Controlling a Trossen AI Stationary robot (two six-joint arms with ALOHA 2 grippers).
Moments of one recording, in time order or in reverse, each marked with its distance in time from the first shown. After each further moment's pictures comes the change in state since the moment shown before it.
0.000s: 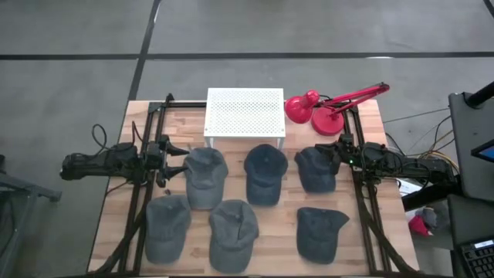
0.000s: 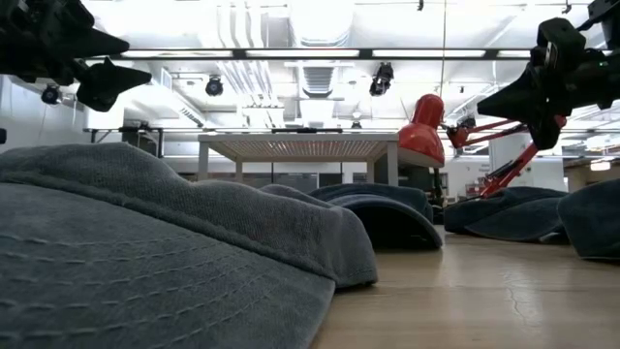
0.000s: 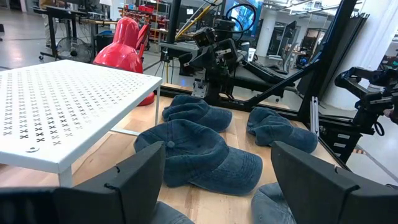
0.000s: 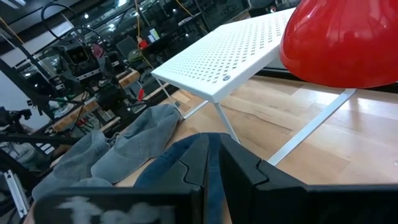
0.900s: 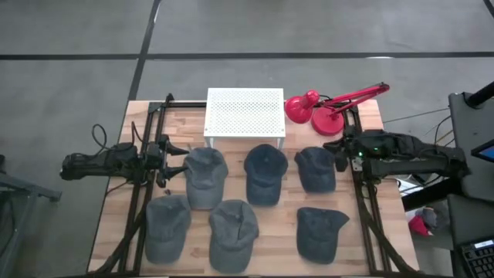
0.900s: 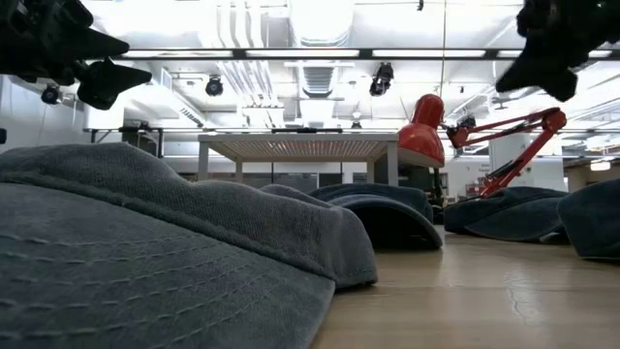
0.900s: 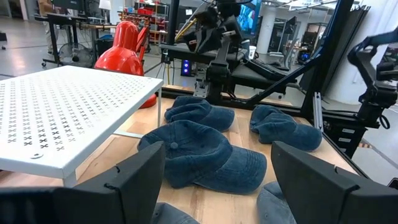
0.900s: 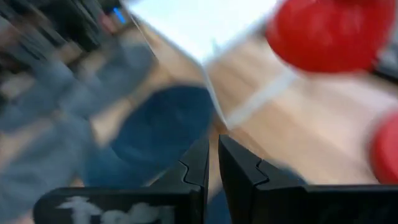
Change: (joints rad) left arm 0.000 0.000 0.000 0.000 0.000 0.042; right arm 0.000 0.379 0.521 -0.616 -0.052 0.011
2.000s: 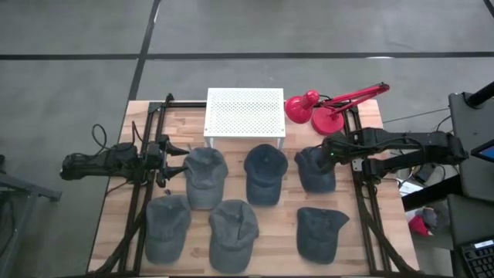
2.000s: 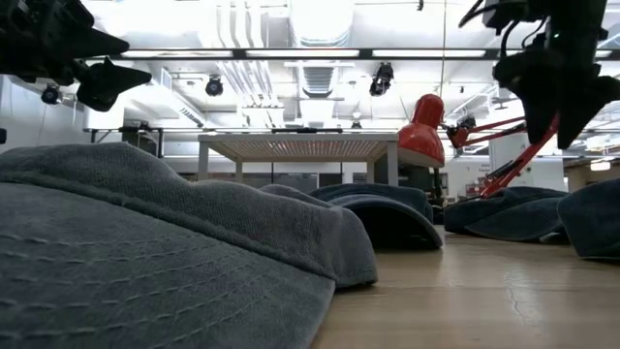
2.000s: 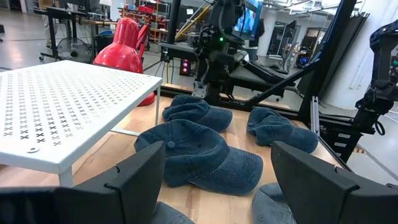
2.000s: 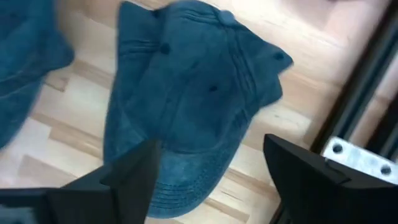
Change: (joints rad) left arm 0.000 0.000 0.000 0.000 0.000 -0.038; right arm 0.000 0.538 0.196 -0.476 -0.088 0.518
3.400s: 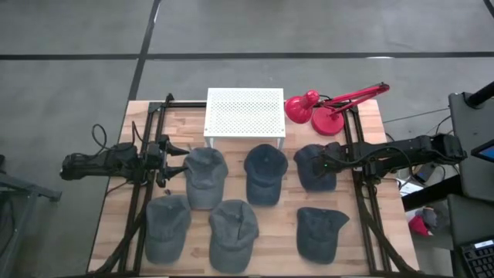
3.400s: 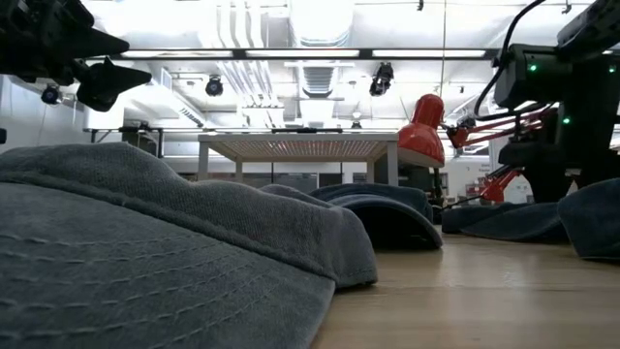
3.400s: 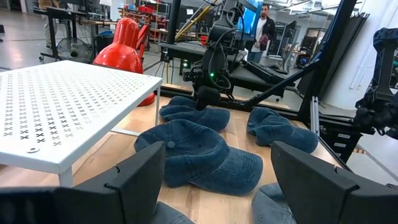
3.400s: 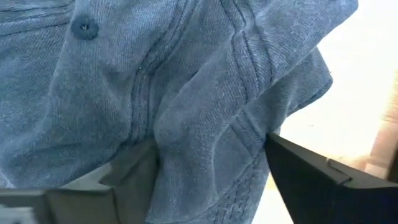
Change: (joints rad) left arm 0.000 0.000 0.000 0.000 0.000 0.000; right arm -0.022 0.054 -0.420 0.443 0.032 0.166
